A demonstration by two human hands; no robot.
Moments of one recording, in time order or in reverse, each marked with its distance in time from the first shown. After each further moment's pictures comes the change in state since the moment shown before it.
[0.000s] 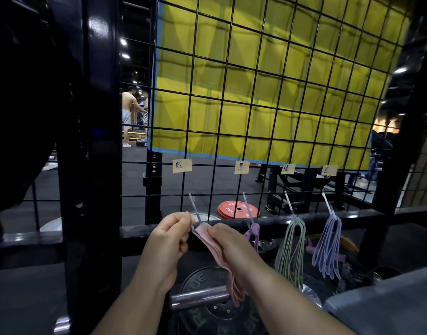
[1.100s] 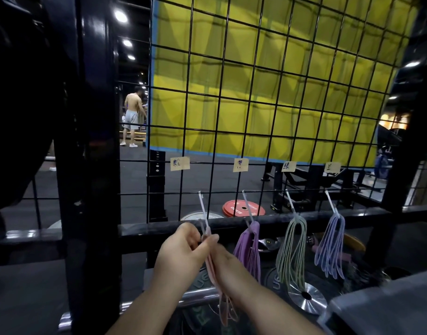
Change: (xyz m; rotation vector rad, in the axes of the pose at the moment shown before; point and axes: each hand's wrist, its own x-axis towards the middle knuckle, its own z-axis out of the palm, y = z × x) left_hand -0.008 -0.028 0.012 0.717 0.075 0.159; right_hand -0.003 0.040 -0.002 -0.253 -0.101 0.136
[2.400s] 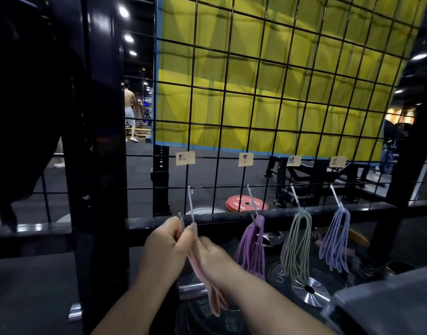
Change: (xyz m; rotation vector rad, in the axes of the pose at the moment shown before) left_hand 0.005 -0.019 -0.027 0.027 0.106 0.179; right_hand 0.015 -0.016 0.032 -0.143 0.015 -0.036
